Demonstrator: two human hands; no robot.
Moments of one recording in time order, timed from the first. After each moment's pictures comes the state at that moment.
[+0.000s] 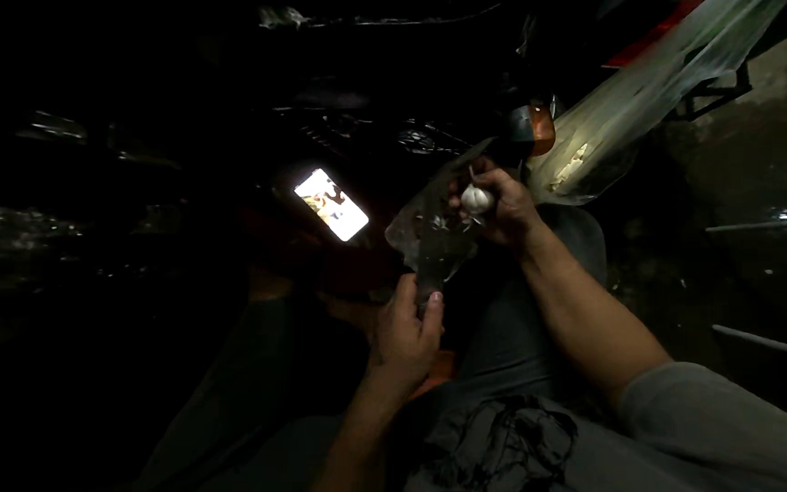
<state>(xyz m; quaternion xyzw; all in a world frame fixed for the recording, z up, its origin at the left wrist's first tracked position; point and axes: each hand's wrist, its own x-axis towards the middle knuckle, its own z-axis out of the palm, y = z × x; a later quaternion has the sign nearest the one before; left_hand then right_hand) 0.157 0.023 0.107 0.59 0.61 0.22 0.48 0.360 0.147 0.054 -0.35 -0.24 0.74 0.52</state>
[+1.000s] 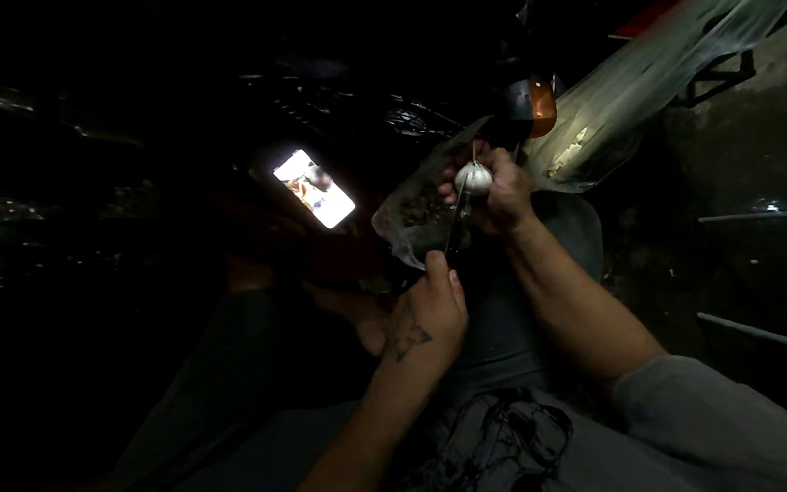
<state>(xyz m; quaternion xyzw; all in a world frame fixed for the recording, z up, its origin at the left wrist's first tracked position) 0.212 0.038 0.133 0.68 0.64 -0.01 0.36 0.349 0.144 0.062 -0.41 -0.17 0.69 0.56</state>
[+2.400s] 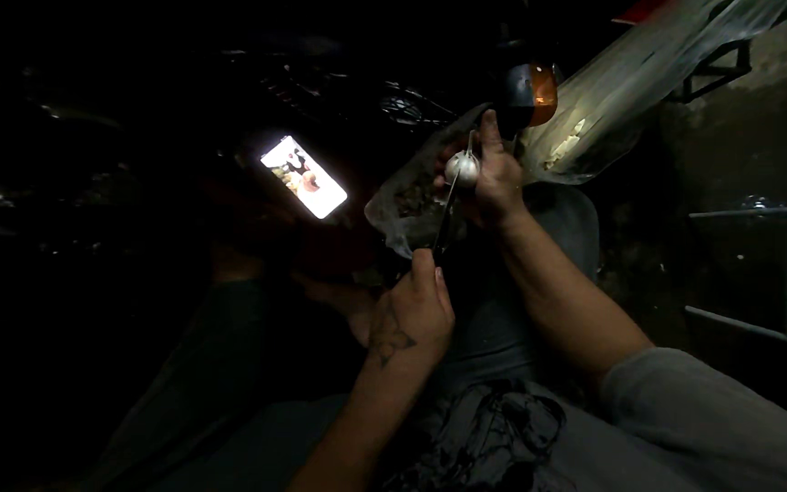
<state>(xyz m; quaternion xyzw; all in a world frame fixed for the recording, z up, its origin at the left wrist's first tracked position) 0.202 0.031 0.136 0.69 0.65 0.01 0.32 0.340 0.146 0.056 -0.43 -0.21 0.66 0.58</state>
